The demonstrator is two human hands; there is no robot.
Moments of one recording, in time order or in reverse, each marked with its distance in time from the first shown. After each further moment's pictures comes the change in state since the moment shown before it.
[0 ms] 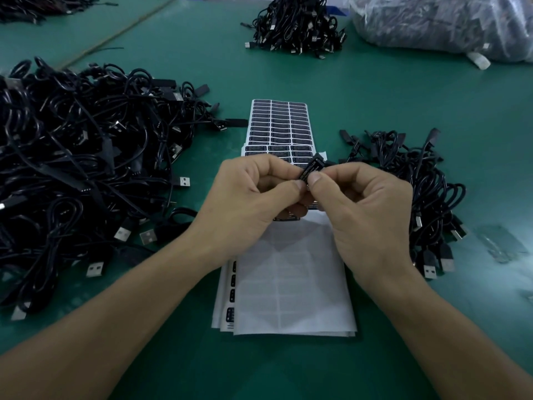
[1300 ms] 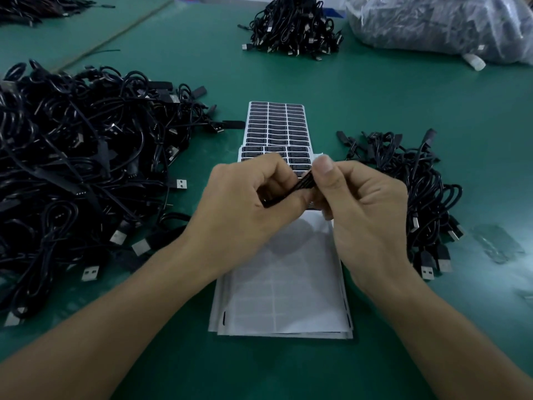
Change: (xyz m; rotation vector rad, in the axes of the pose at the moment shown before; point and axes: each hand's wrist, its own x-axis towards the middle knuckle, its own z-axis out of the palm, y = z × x) left_hand -0.004 -0.003 -0.003 0.526 0.091 0.323; right_hand 0.000 0.004 0.000 0.070 -0.052 -0.039
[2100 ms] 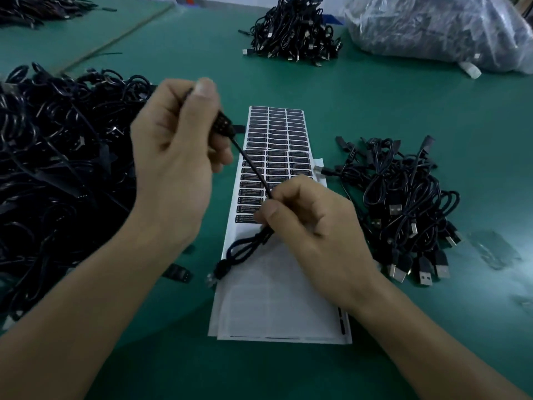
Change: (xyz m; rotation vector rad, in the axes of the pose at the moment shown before) left_hand 0.023 0.010 -0.035 -0.442 0.423 -0.025; right_hand -0.010 -0.002 0.014 -0.123 -0.350 -0.049
